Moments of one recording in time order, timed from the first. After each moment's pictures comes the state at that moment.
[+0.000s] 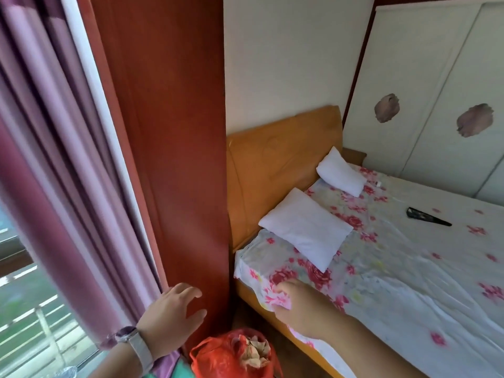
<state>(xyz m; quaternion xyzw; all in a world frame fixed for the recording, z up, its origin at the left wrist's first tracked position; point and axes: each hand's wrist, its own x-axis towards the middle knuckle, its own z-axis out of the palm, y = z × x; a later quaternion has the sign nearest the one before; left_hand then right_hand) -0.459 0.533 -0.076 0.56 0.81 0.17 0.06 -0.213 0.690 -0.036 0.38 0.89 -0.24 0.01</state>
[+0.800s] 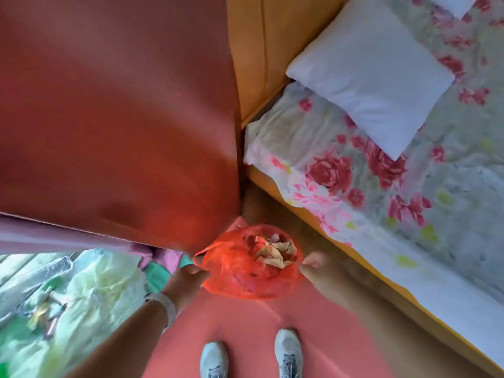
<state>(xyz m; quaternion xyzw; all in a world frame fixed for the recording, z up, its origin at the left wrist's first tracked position) -0.579 0.662 -0.504 0.16 0.83 0.14 0.51 -0.321 0.827 -0.423 0.59 0.65 -0.46 0.13</state>
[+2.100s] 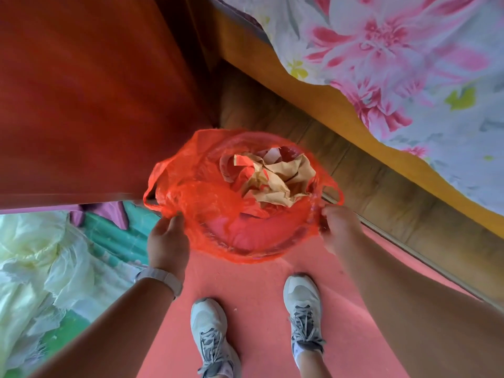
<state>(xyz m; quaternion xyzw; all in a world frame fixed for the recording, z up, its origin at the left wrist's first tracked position) -0.512 0.694 -0.756 0.02 0.89 0.30 0.34 -0.259 0.833 -0.825 0.77 0.16 -0.60 -0.11</state>
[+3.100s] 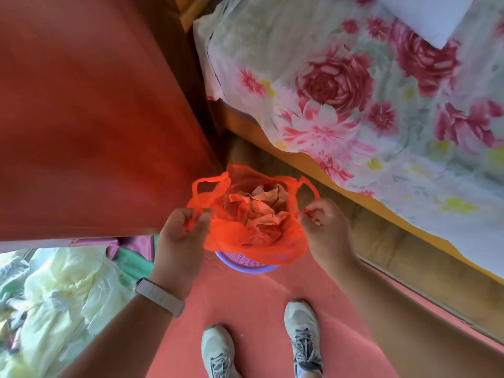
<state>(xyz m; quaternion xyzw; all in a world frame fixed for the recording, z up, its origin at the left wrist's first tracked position) -0.511 0.731 -0.583 0.22 0.80 0.43 0.35 -0.297 0.830 -0.636 0.64 0.61 -0.42 -0.22</state>
